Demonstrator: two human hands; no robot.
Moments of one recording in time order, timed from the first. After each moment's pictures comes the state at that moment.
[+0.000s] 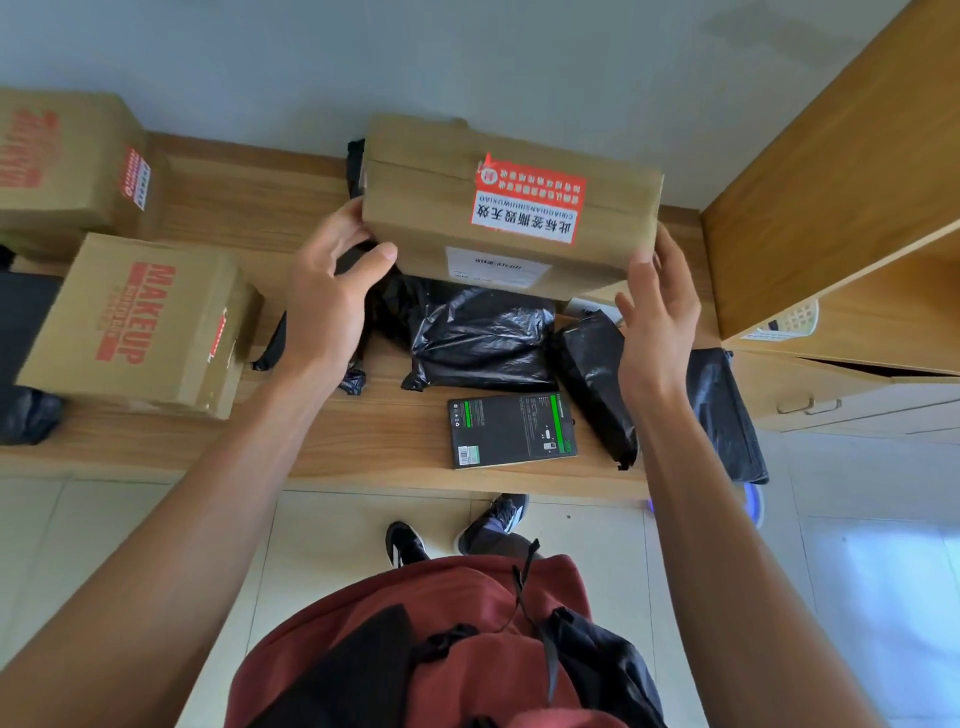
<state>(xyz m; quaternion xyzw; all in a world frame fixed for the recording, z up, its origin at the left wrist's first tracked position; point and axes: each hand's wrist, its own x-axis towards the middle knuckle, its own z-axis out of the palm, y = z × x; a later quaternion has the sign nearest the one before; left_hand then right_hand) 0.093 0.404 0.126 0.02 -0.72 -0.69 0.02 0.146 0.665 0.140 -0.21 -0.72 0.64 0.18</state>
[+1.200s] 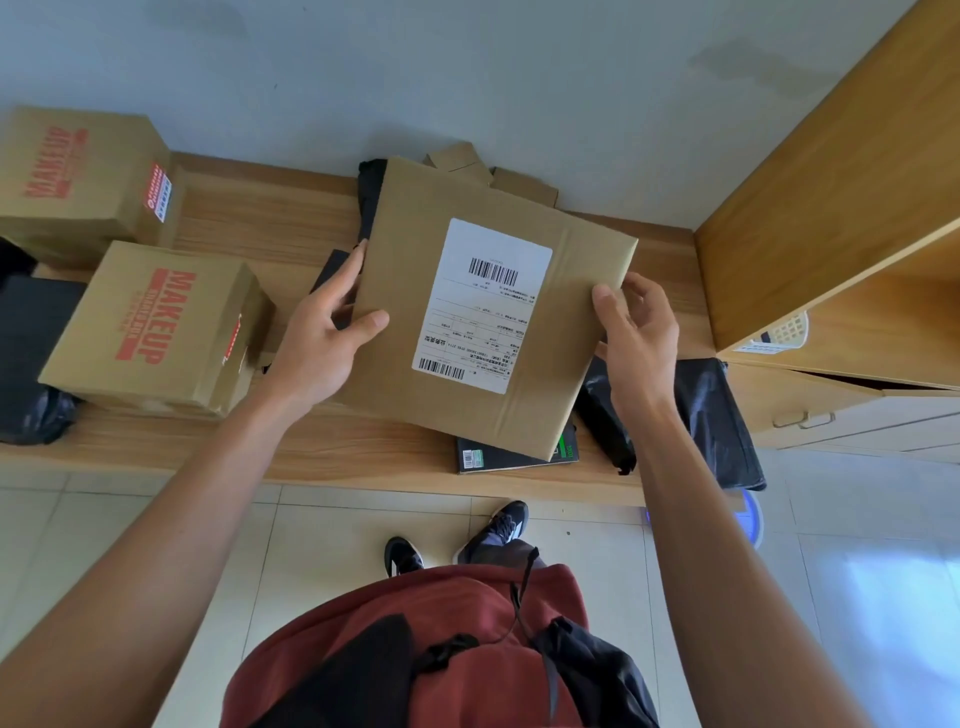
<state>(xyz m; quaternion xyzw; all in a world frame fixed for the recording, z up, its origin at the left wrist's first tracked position) 0.118 0.361 0.099 -0.03 -0.79 -0.60 -0.11 0.161 0.662 0.124 -0.23 -0.74 0.62 0.11</state>
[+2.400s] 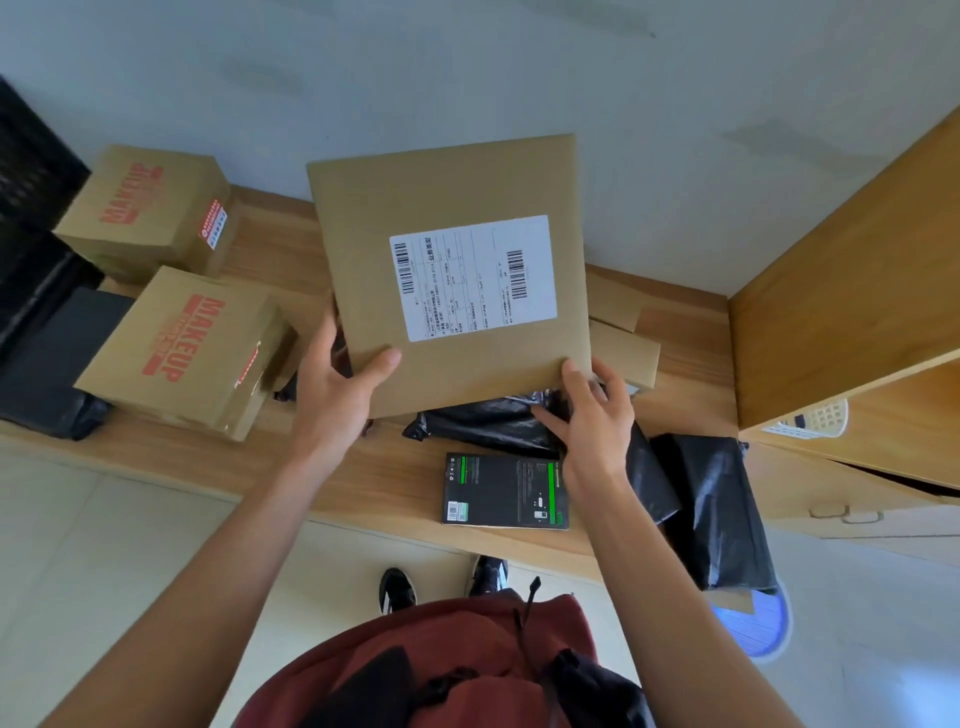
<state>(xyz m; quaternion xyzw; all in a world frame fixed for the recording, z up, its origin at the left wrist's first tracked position) 0.130 0.415 0.110 0.14 -0.75 -0.65 0.02 0.139 0.661 0.096 -0.31 -0.57 0.76 0.04</state>
